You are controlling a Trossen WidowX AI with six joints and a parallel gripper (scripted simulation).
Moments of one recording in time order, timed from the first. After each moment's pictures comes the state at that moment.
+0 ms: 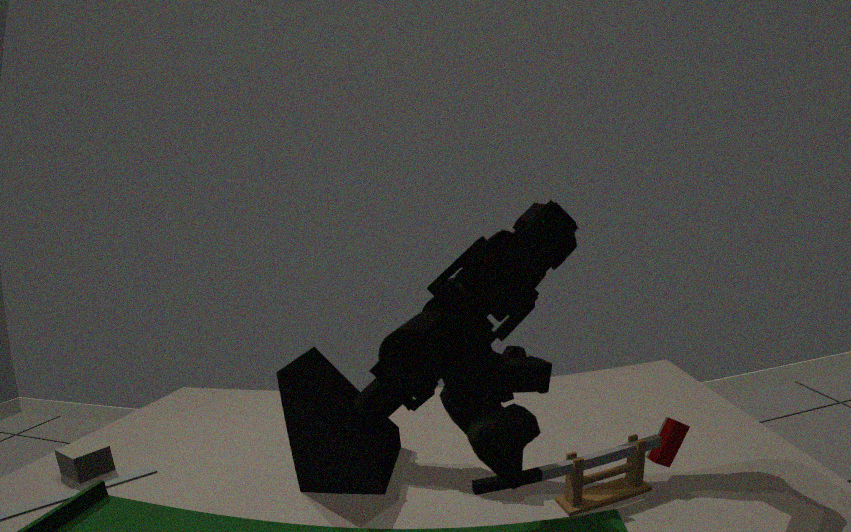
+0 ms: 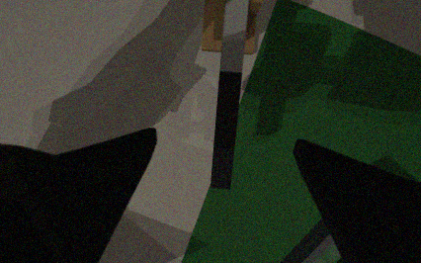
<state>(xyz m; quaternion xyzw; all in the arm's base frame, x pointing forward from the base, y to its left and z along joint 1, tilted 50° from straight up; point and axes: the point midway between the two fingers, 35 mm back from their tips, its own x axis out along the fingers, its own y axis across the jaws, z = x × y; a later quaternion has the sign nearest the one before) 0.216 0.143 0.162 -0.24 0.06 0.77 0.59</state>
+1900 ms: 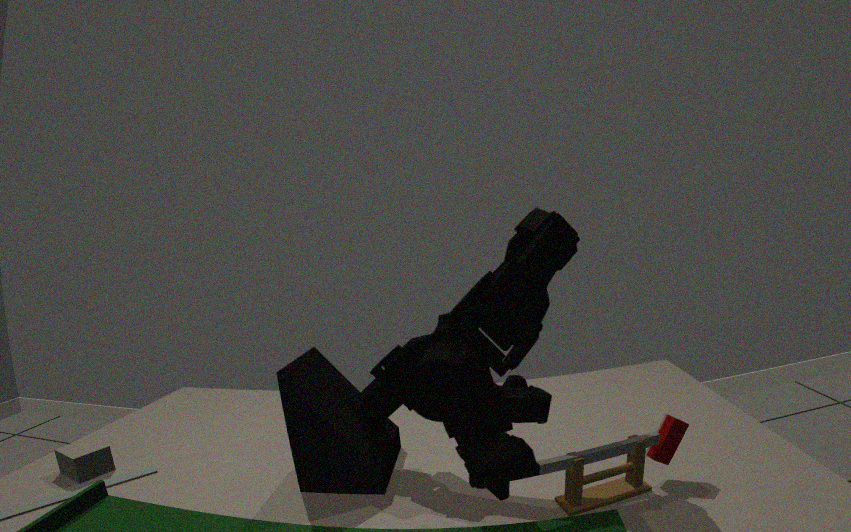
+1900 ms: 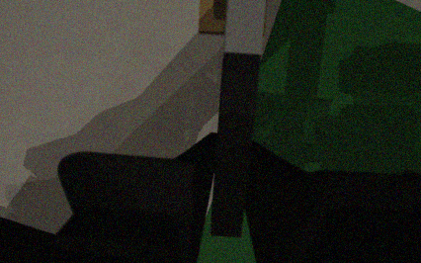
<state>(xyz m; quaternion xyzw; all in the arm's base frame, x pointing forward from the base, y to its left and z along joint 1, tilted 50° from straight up) 0.211 0.167 0.139 -0.24 0.07 0.77 0.59</state>
